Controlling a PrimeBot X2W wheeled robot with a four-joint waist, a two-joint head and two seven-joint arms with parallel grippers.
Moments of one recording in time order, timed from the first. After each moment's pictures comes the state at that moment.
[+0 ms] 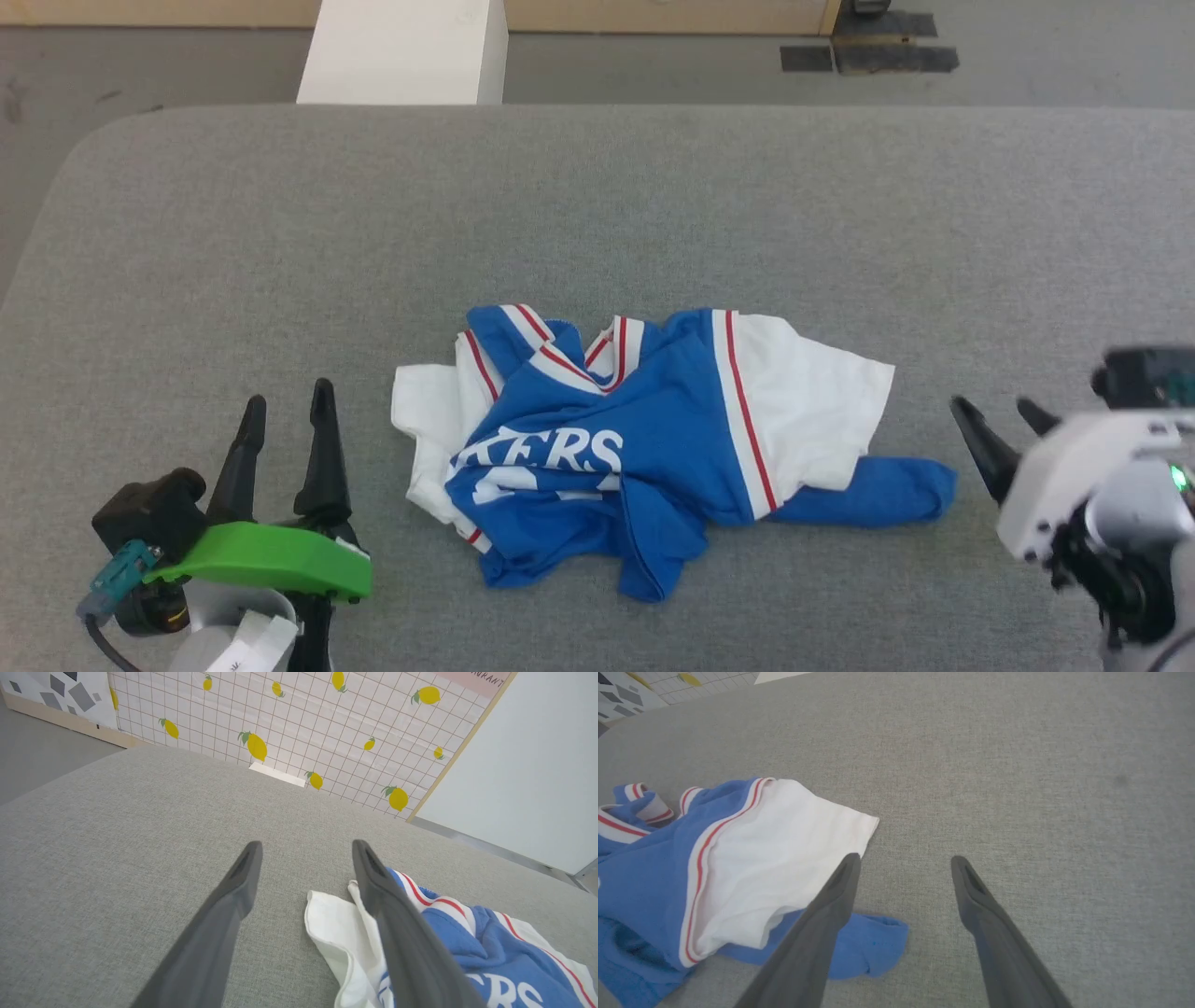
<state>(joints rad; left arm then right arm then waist) -0.03 0.19 -0.07 -0.02 -0.54 0.04 -0.16 -0.13 -0.13 -0.15 -0.02 0.32 0.13 0.61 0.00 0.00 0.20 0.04</state>
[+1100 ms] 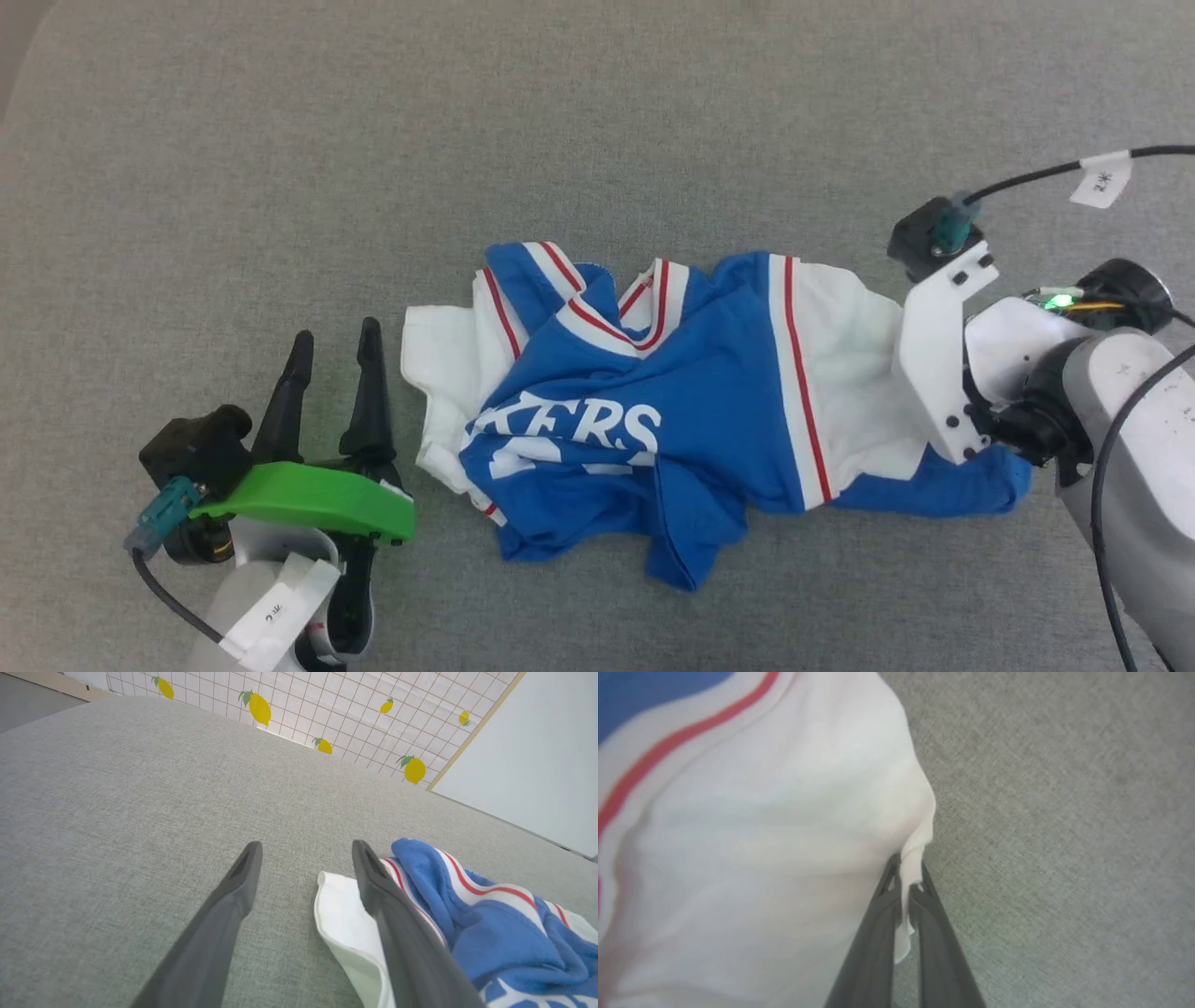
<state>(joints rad) -0.16 0.16 -0.13 0.06 -0.54 0.02 -0.19 -0.60 -0.43 0.44 0.16 0.40 0.13 1.05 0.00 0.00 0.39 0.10</state>
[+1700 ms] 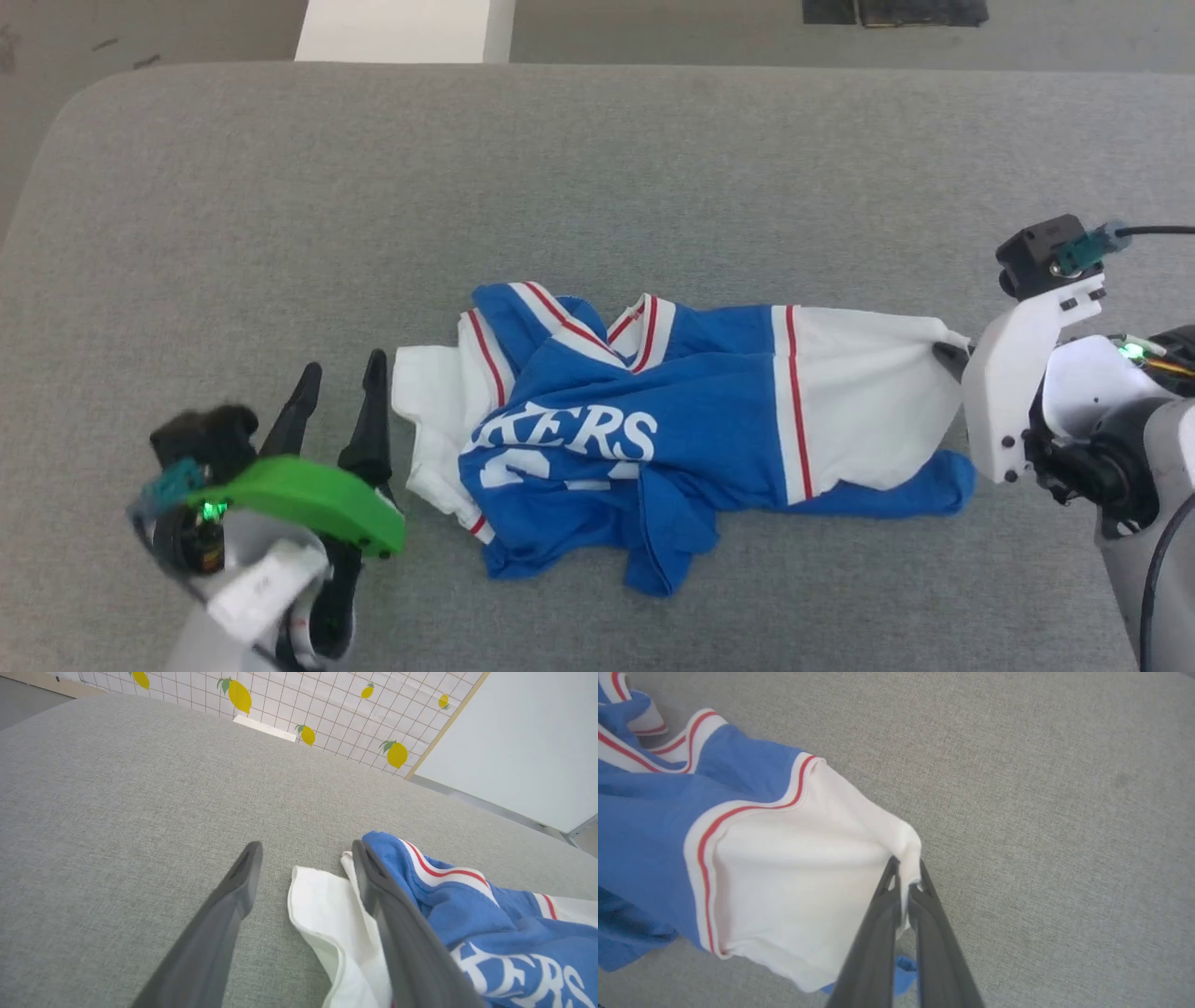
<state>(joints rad) -0.14 0.20 -0.14 0.06 -0.56 0.04 -0.04 -0.40 -0.33 0.13 0.04 0.37 0.13 0.91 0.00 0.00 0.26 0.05</state>
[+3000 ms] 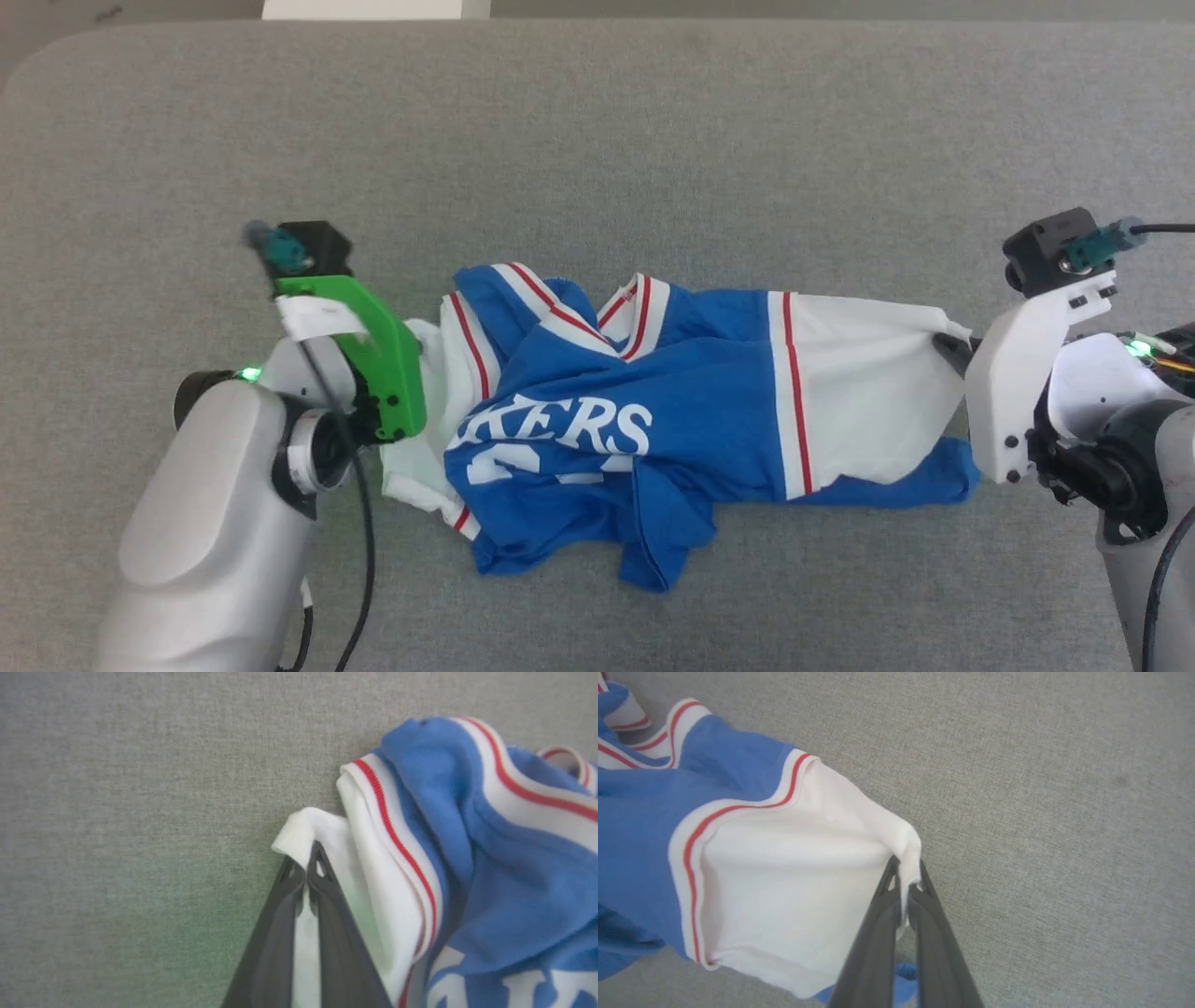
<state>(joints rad) -0.54 0.31 -0.32 0.26 -0.61 0.10 0.76 -0.37 -0.29 0.09 -0.05 0.34 0.13 0.95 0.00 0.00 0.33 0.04</state>
